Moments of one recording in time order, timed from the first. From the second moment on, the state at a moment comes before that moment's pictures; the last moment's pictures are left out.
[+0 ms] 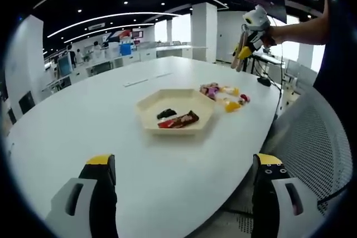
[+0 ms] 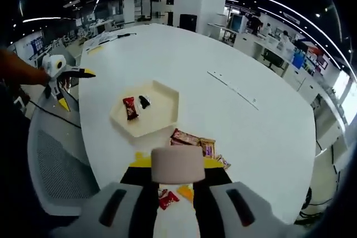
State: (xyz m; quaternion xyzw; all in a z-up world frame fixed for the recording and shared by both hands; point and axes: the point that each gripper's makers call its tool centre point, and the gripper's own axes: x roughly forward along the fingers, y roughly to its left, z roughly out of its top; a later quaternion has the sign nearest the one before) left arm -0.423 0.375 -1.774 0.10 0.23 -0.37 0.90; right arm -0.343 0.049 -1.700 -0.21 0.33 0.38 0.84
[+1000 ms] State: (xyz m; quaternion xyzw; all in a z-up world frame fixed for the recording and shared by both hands) left arm -0.423 0.376 -1.776 0.10 0.23 -0.36 0.90; right arm -0.373 0.053 -1.754 -0.22 0.32 0.44 0.81
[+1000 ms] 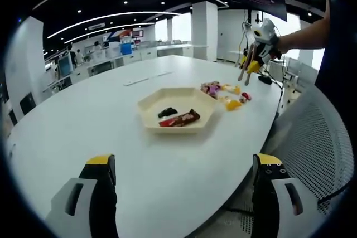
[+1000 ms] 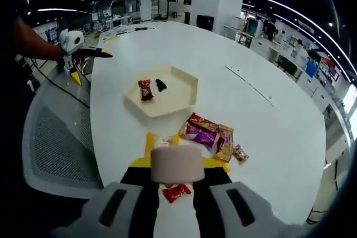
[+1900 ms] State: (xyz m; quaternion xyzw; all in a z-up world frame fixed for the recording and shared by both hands) left arm -0.424 0.375 -1.779 0.10 0.24 -0.36 0.89; right arm -0.380 0.056 -1.801 -0.23 0.34 0.47 0.78
